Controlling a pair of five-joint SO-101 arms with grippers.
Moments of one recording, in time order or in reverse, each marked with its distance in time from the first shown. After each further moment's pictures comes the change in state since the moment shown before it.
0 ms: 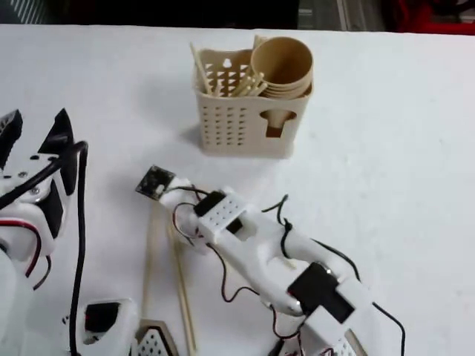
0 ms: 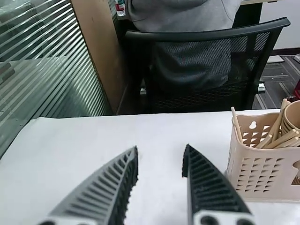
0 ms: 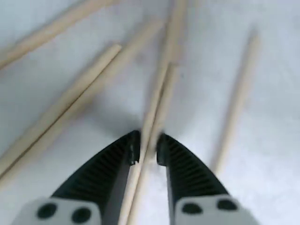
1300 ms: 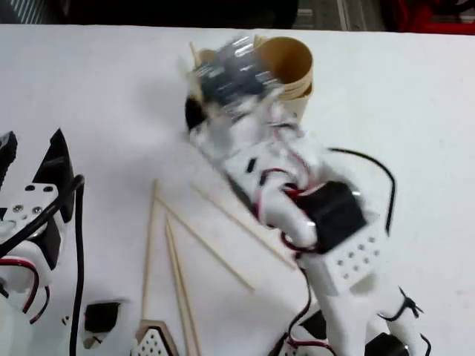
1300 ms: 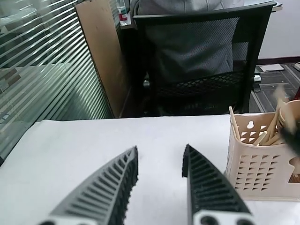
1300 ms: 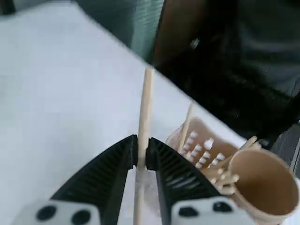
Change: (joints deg) left arm -0.2 -4.1 0.0 2.6 0.0; right arm 12.4 -39.6 -38.6 10.7 -7.9
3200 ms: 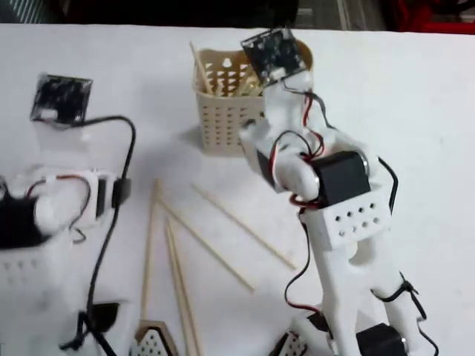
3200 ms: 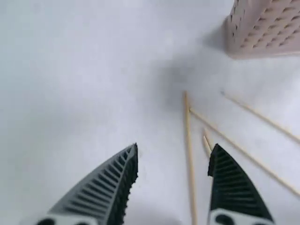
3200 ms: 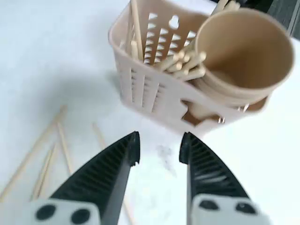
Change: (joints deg) left arm 0.0 5.2 41.1 -1.2 -3.7; right arm 11.8 4.9 6.3 19.9 -2.7
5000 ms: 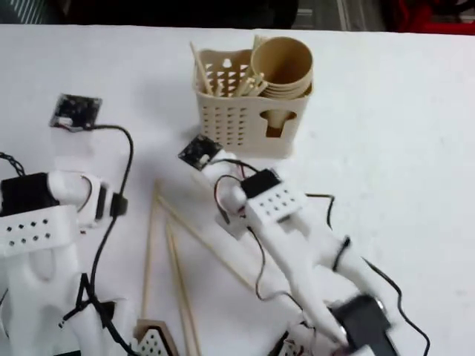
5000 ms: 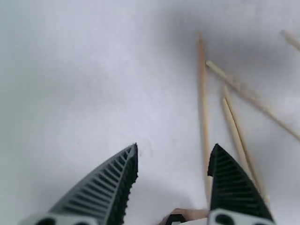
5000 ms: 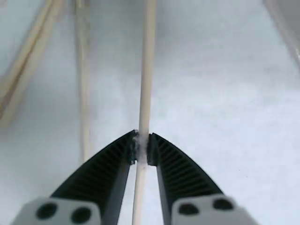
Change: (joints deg) left arm -6.2 2.8 19.1 -7.7 -7.6; right arm -10.1 9.0 34.2 -13.6 12.7
